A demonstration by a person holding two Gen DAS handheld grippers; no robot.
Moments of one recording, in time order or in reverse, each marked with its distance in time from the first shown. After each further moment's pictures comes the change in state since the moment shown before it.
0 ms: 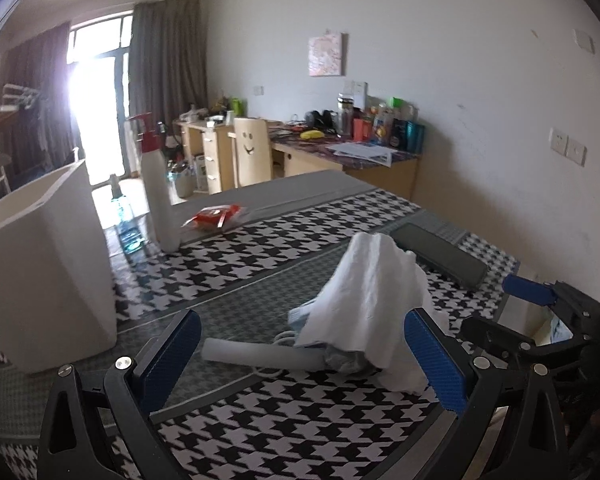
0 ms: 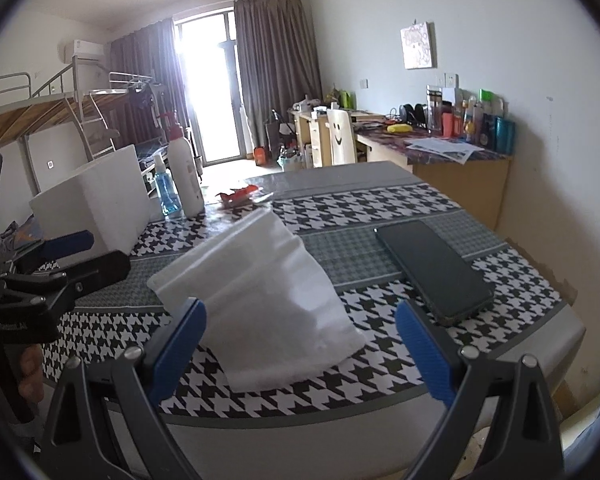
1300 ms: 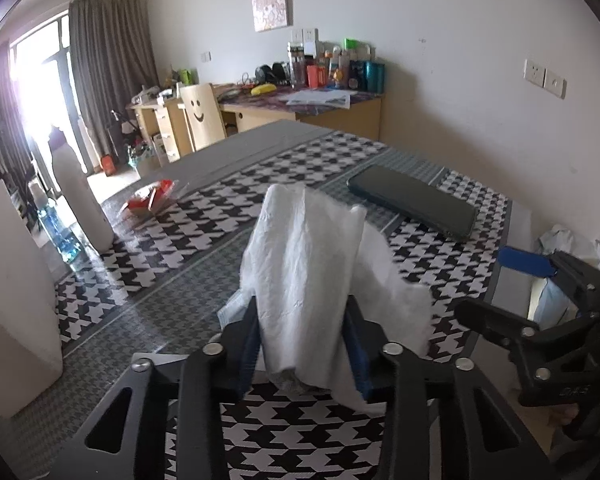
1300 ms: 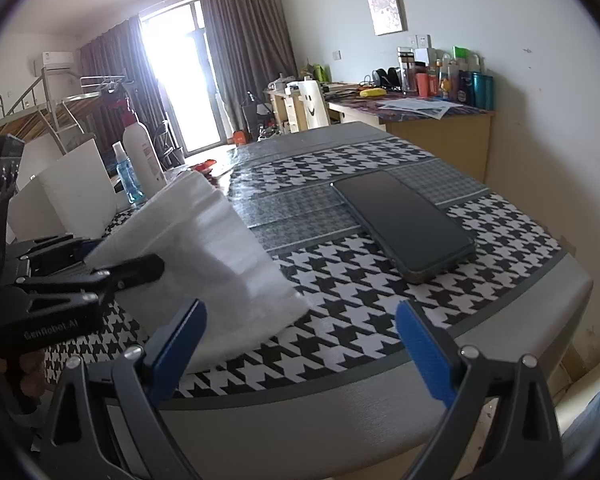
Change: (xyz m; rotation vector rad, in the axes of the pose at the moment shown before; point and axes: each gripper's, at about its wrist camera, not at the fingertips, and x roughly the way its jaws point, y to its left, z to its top) left arm 0.058 -0.041 0.002 0.140 0.160 -0.079; right arm 0.018 -0.047 -0.021 0.101 0.081 -0.022
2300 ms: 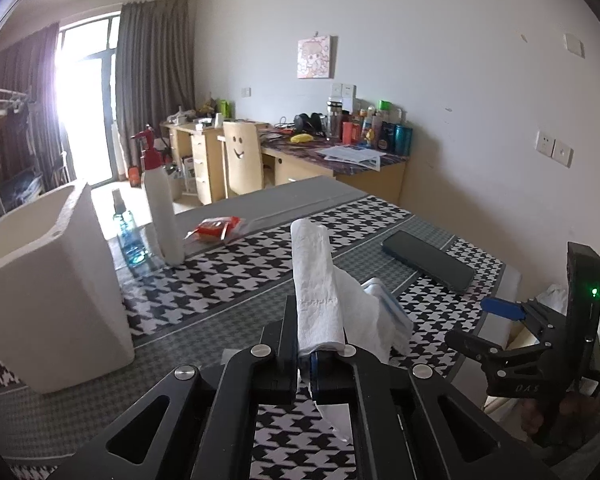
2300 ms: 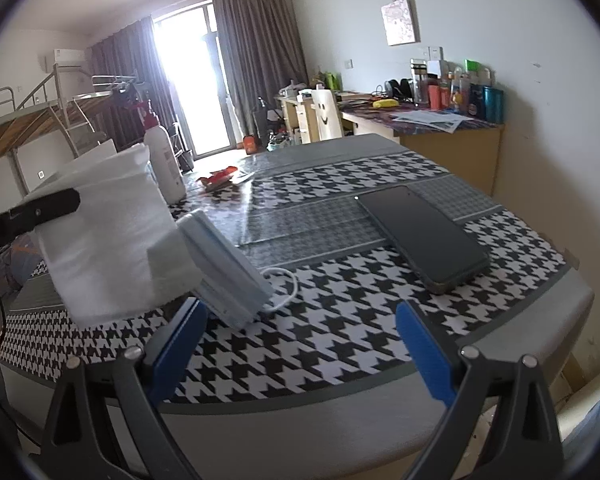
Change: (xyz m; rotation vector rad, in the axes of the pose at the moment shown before) left arm -0.090 0.057 -0.011 -0.140 -0.166 0.031; right arm -0.010 0.028 0.004 -0.036 -0.027 0.023
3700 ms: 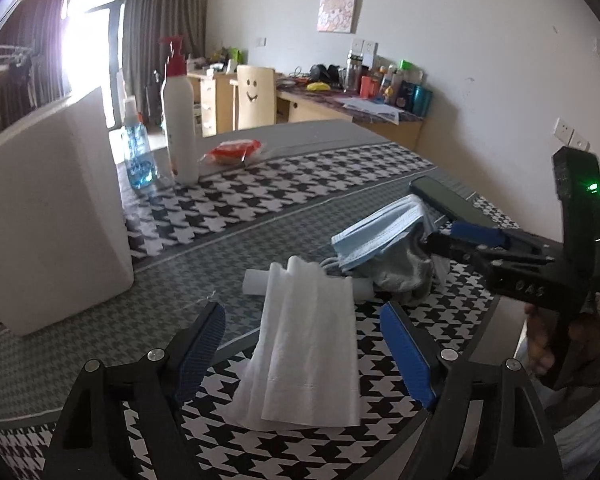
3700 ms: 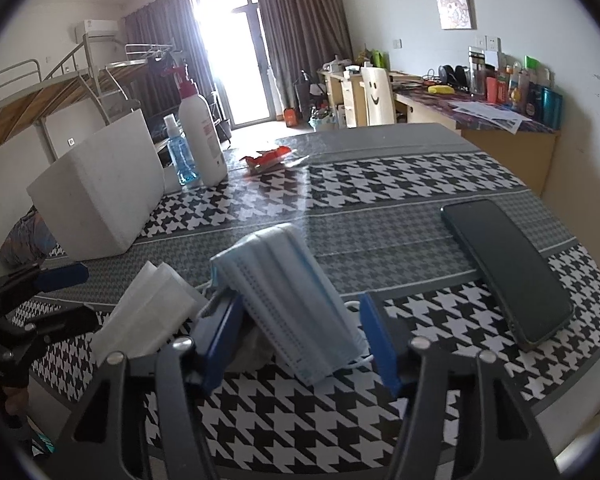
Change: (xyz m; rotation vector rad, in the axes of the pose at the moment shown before) left arm 0.029 0.035 -0.046 -0.082 0.185 -0.011; right arm 0.051 0.040 0.027 -0.085 0.105 0.124
